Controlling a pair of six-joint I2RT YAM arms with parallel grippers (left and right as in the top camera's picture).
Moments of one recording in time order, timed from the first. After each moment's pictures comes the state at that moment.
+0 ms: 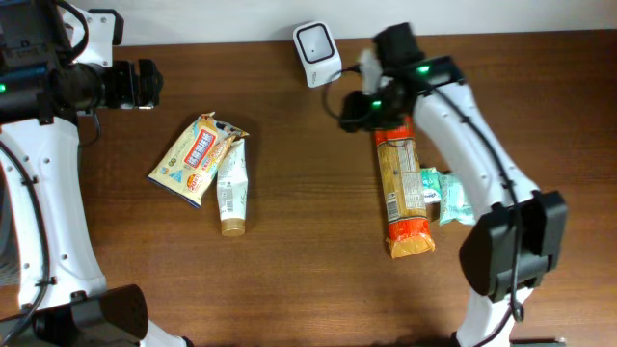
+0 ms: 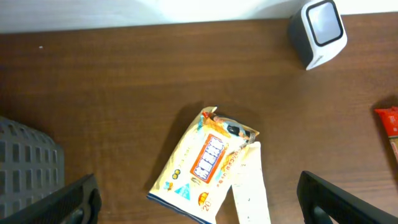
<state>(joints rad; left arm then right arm) 0.19 1.76 2.06 -1.19 0.23 0.19 0.30 1.99 1.85 -1.02 -0.30 0.20</state>
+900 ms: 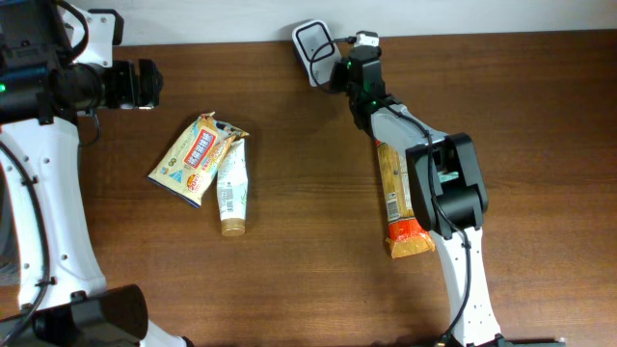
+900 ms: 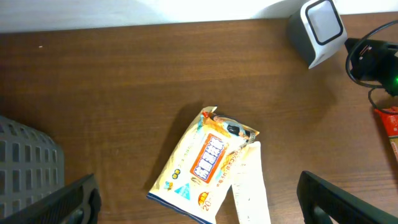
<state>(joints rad) 0.19 1.76 2.06 -1.19 0.23 0.19 0.28 2.52 1.85 0.22 0.08 0.37</state>
